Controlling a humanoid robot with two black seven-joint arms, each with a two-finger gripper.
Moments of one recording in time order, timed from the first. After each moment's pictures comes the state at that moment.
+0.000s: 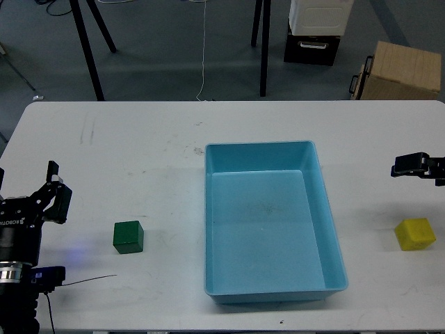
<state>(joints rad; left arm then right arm) 0.29 0.18 -1.40 -1.63 -0.43 -0.49 -0.13 1.18 -1.04 -0.07 1.51 -0.90 0.49 -0.38</state>
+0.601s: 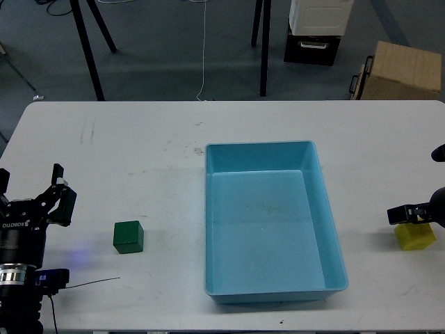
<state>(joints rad) 0.29 0.16 -1.38 -1.63 -0.43 -0.49 -0.13 1.08 -0.98 -0.15 1.51 -1.06 0.49 -0.40</state>
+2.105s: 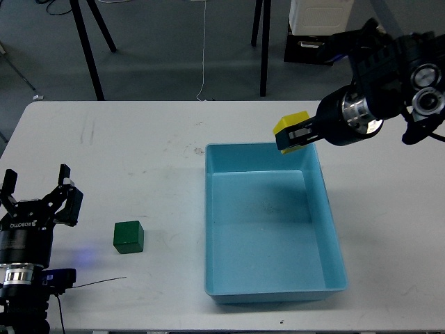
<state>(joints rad) 0.29 0.14 -1.37 -1.62 -0.42 -0.49 -0.13 1.74 -0.46 -0.35 1.53 -0.72 0.49 -0.43</state>
